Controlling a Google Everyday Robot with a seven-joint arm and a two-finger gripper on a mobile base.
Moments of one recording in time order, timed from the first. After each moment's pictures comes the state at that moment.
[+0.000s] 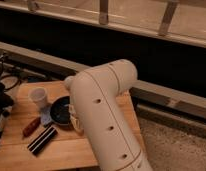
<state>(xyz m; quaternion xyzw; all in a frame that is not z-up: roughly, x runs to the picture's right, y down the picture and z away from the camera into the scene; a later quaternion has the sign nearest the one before) -0.125 0.219 0.803 -0.56 0.28 0.34 0.71</state>
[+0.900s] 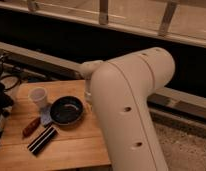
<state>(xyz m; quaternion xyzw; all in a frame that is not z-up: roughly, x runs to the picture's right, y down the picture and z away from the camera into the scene) -0.038 0.130 0.811 -0.45 0.21 0.45 0.74</state>
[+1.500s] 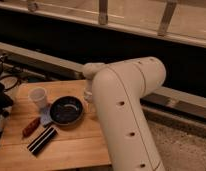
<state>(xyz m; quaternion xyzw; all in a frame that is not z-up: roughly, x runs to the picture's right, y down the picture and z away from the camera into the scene) -0.075 0.135 0.853 -0.47 0.16 0.43 0.75</state>
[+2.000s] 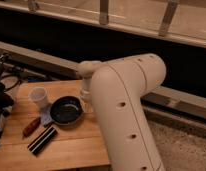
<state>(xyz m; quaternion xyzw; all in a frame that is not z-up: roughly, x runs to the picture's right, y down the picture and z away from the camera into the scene) -0.087 0.129 0.837 -0.48 0.17 0.43 0.75</state>
